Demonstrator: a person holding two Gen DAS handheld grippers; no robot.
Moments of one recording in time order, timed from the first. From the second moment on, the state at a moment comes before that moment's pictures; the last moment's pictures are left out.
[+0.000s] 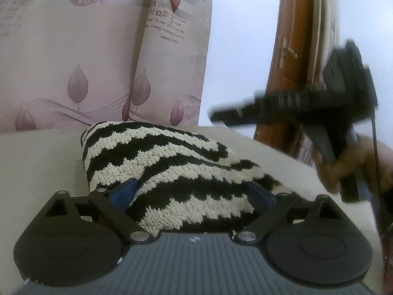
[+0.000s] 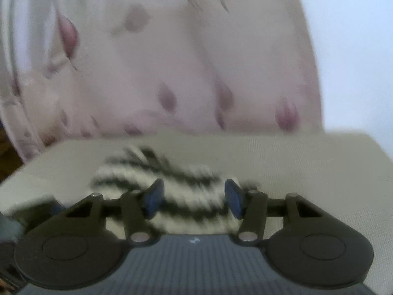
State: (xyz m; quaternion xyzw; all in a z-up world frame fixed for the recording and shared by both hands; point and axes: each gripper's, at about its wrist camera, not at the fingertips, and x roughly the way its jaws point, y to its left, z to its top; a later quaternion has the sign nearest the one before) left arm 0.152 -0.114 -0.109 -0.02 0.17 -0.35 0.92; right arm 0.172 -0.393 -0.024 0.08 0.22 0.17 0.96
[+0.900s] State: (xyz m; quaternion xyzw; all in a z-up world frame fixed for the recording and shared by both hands) left arm 0.156 -0.100 -0.110 -0.08 0.17 -0.38 0.91; right arm 0.241 -0.359 -0.067 0.03 0.31 0.21 0.93
